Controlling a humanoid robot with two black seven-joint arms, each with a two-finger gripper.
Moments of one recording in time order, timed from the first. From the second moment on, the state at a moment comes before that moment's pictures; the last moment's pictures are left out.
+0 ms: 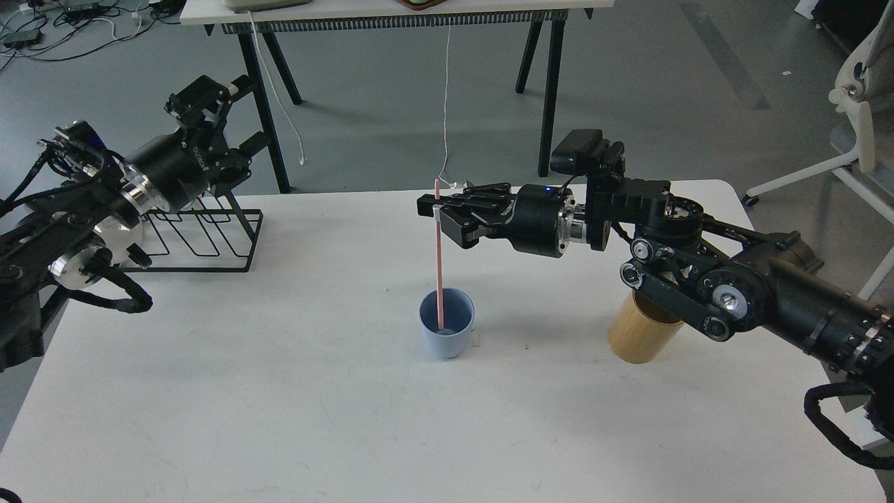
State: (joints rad) left arm -0.79 0.55 -0.58 -0.74 0.62 -0.49 -0.49; right arm 0.93 -0.25 0.44 1.05 -1.80 0.14 0.49
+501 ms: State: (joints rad) left arm -0.79 0.54 -0.60 -0.74 0.62 -0.49 -0.49; right arm 0.91 -0.27 0.54 1.10 -1.61 0.13 0.49
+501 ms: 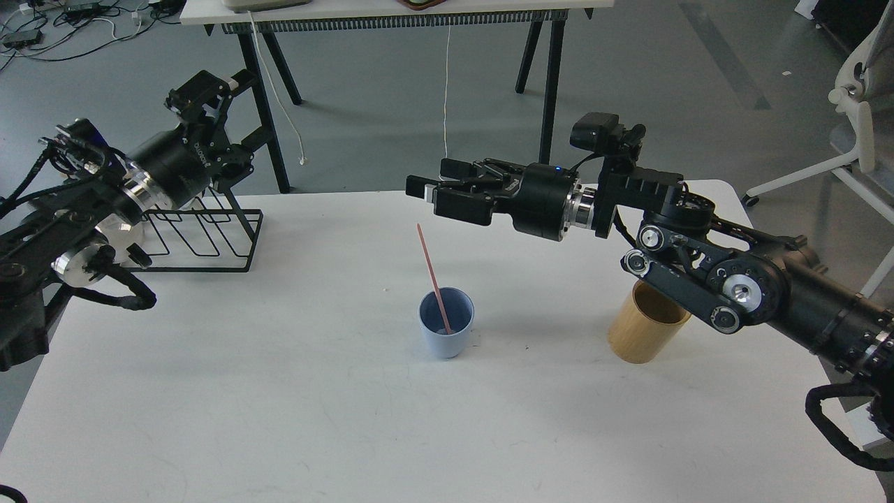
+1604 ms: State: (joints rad) left arm -0.64 0.54 -0.82 -0.85 0.55 -0.49 -0.49; right arm 0.65 -0.47 0.83 1.11 -0.29 0.22 0.49
